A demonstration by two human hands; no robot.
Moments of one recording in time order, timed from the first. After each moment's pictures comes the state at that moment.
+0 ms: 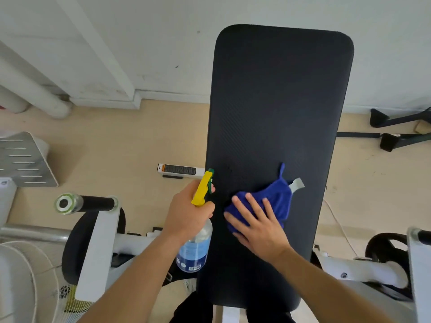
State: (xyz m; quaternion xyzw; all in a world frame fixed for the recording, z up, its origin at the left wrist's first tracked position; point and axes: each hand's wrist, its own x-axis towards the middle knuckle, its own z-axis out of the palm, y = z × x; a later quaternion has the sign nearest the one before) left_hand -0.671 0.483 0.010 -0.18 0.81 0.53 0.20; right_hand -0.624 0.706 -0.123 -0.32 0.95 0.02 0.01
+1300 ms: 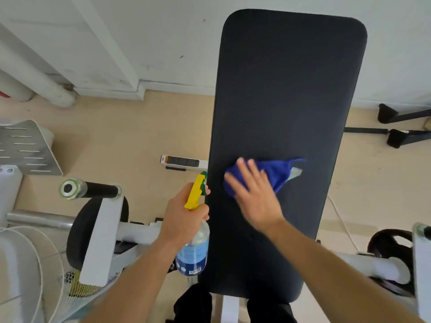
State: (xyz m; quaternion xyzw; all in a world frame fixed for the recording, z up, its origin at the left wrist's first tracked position) left_hand -0.641 0.472 0.002 -0.20 0.81 0.52 0.19; right_hand -0.675 0.678 -0.099 -0.23 0.96 -0.13 -0.03
